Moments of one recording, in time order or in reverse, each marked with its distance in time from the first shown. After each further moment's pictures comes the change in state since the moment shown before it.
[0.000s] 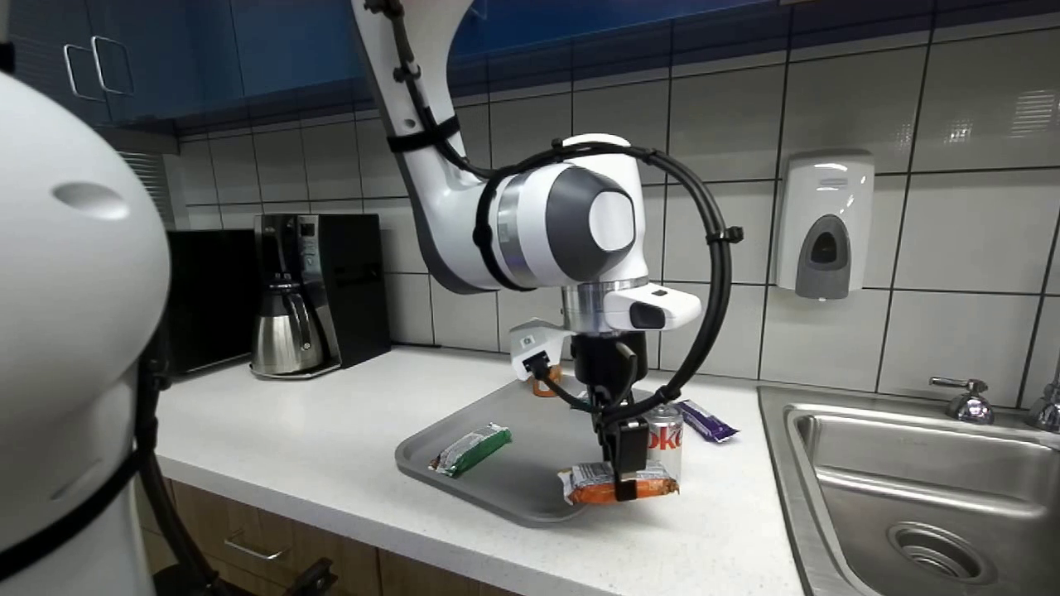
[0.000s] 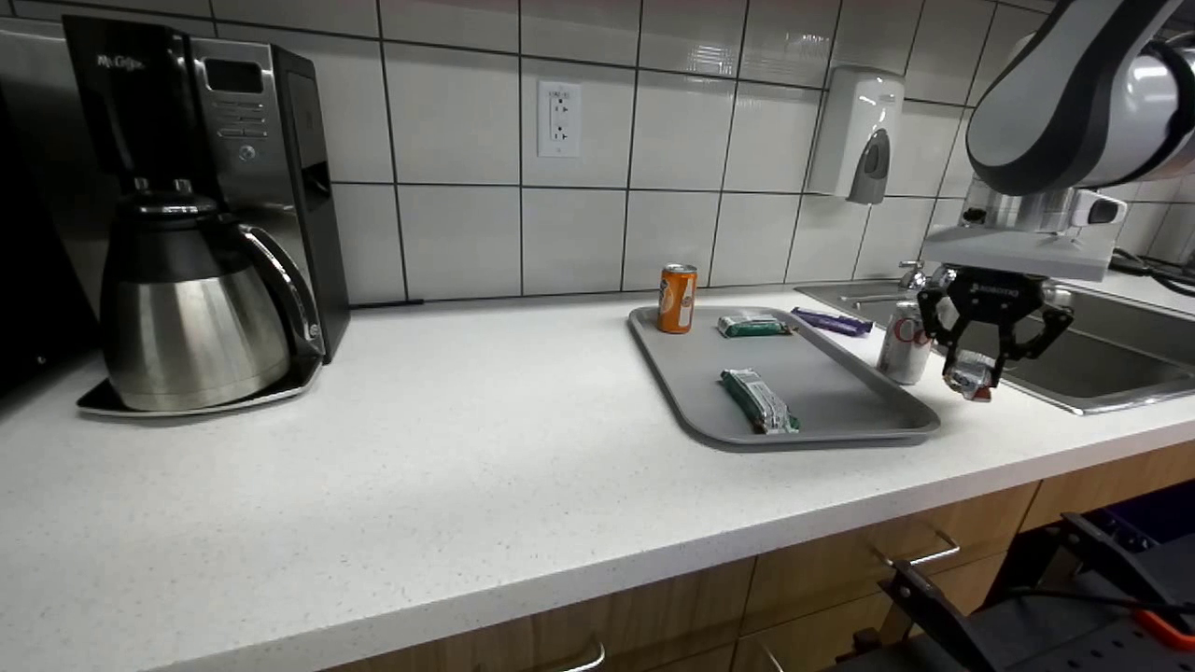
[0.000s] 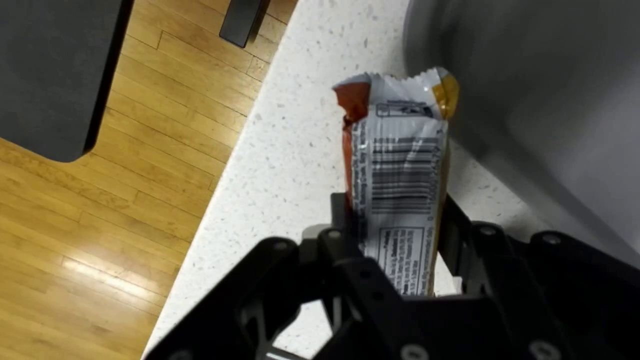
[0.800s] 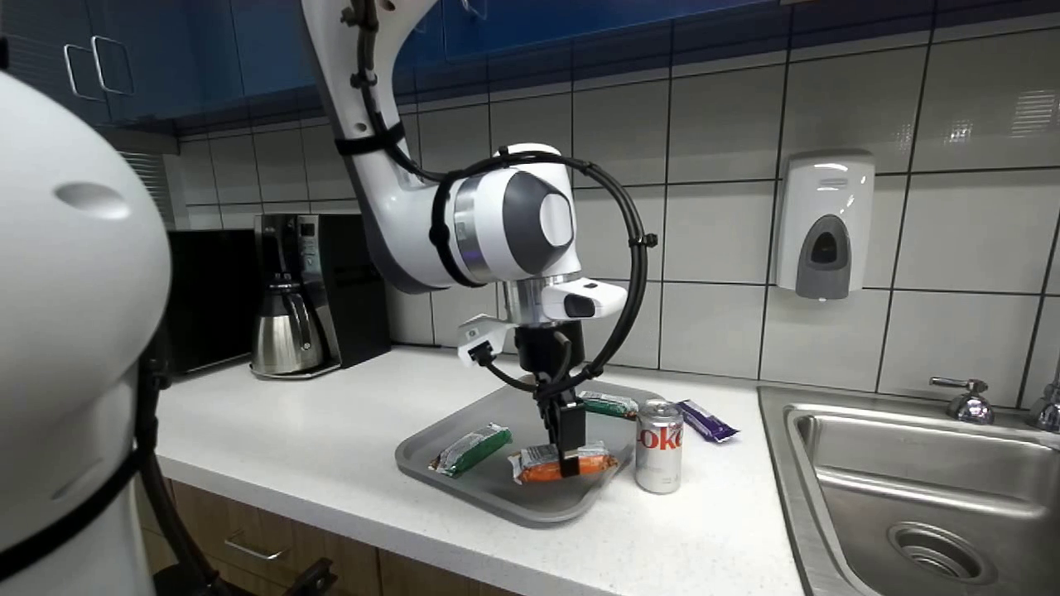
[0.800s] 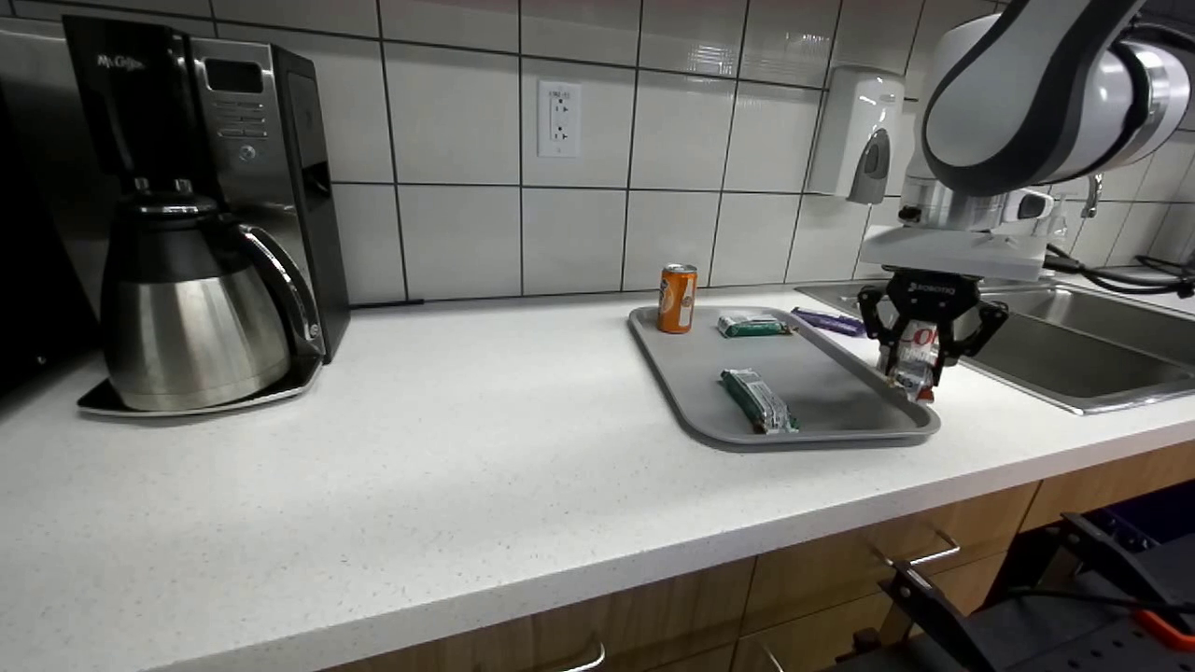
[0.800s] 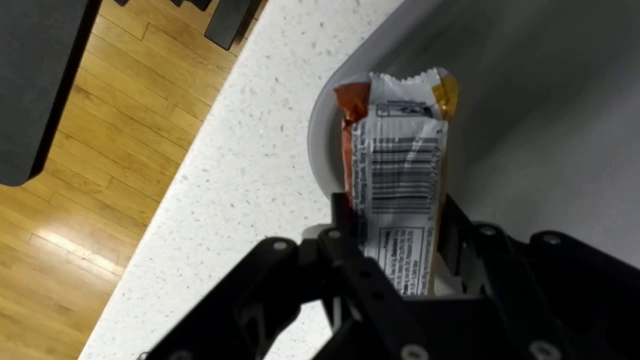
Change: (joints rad) arm 0.003 -0.017 0.169 -0.018 -0.071 -0.007 0.134
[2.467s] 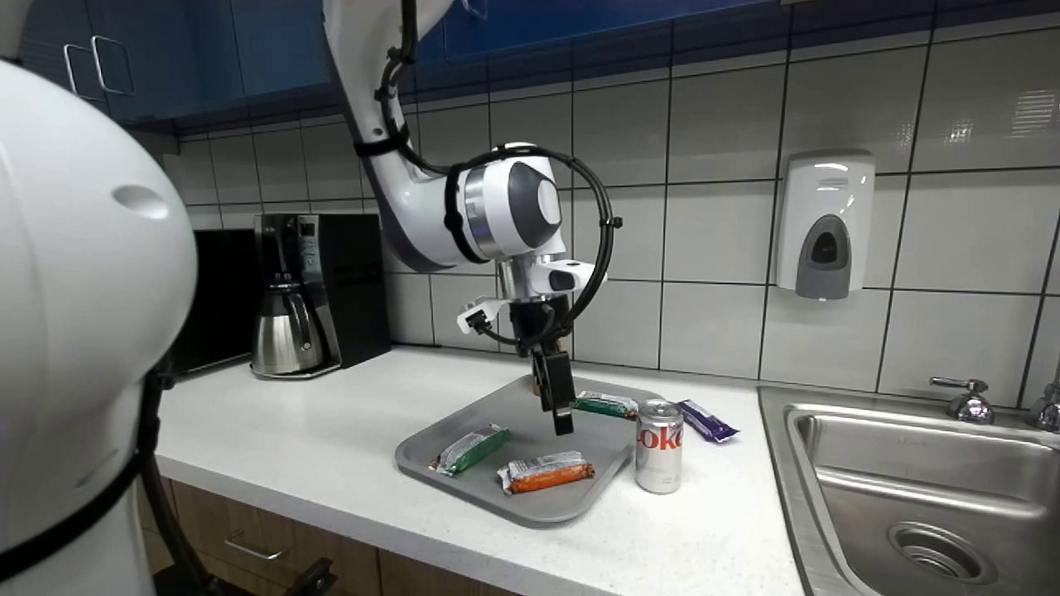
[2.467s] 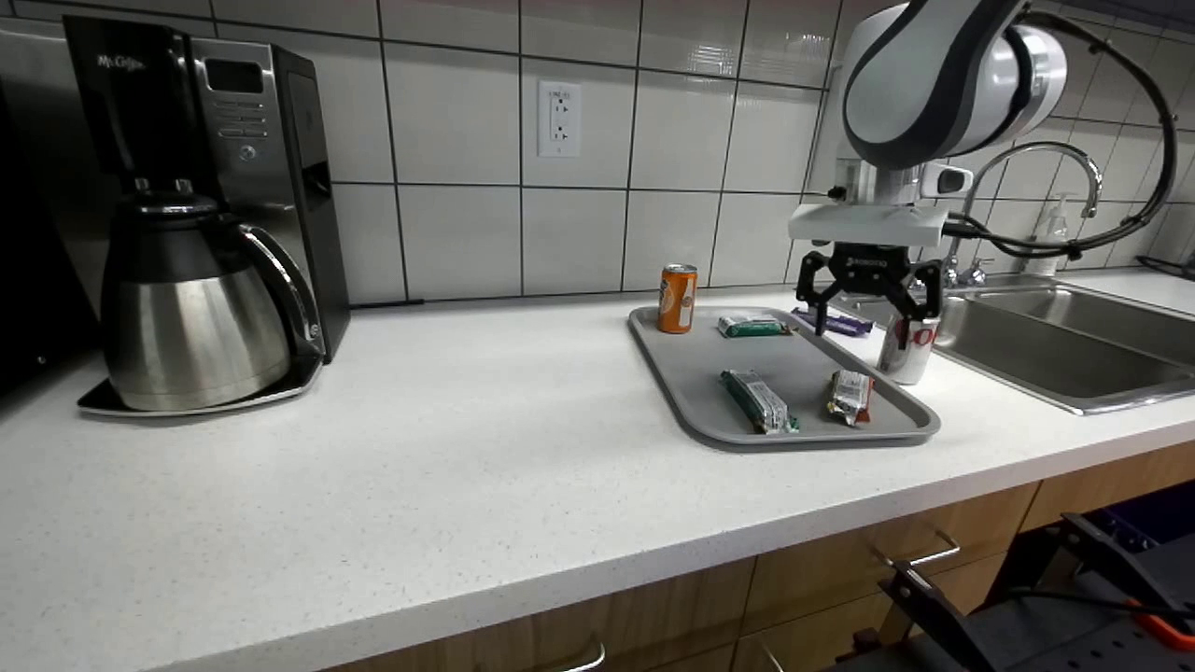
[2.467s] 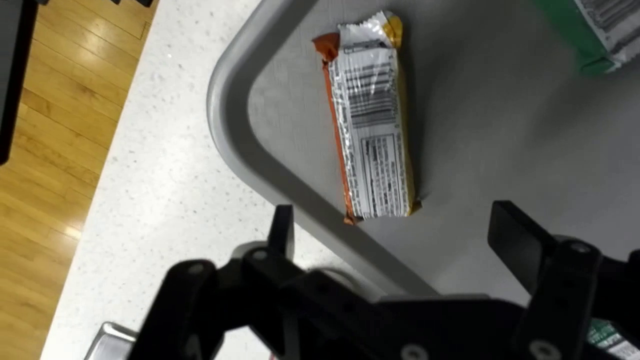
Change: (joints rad) arm 0.089 0.080 0.031 0.186 0.015 -0.144 0.132
